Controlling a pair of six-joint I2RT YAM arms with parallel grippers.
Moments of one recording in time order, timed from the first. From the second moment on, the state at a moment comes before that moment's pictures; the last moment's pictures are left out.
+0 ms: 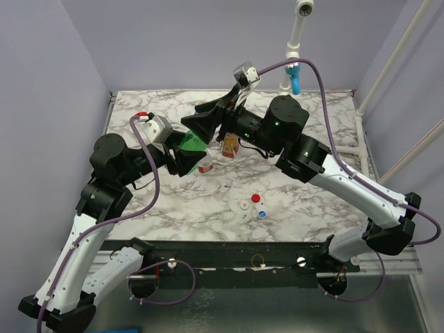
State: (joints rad) left arm -0.43 0.79 1.12 -0.32 0.57 -0.05; right arm 1.04 1.46 1.68 -0.04 -0.05 0.30
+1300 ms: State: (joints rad) left arm -0.43 0.83 1.28 -0.18 1.01 -0.44; right arm 1.03 1.38 1.64 0.21 -0.61 0.33
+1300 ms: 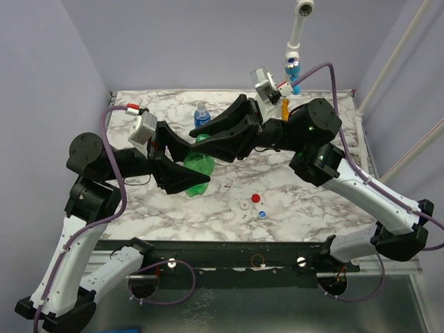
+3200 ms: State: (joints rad) left arm -0.42 0.84 1.28 -0.19 1.06 -0.43; right arm 1.03 1.35 1.67 0.06 -0.64 0.24
